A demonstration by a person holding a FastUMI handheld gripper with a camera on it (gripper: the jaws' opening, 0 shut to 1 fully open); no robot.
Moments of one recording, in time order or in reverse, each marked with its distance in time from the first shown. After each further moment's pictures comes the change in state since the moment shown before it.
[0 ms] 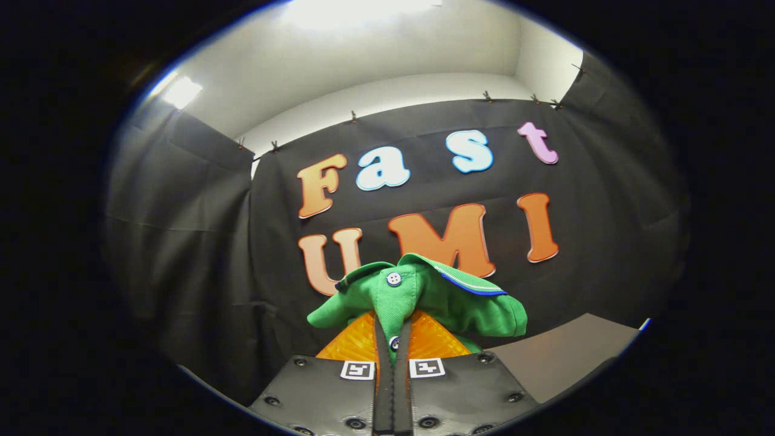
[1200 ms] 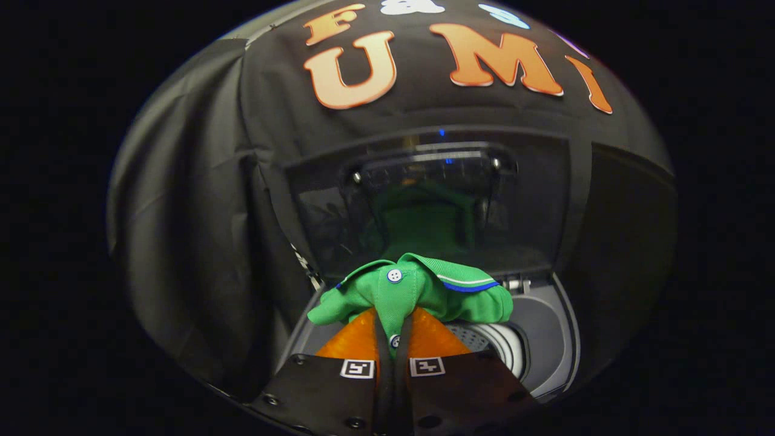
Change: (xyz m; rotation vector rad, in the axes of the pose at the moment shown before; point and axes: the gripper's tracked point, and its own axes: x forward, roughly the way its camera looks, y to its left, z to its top) arm 0.094 0.096 -0.462 0.049 0.702 -0.041
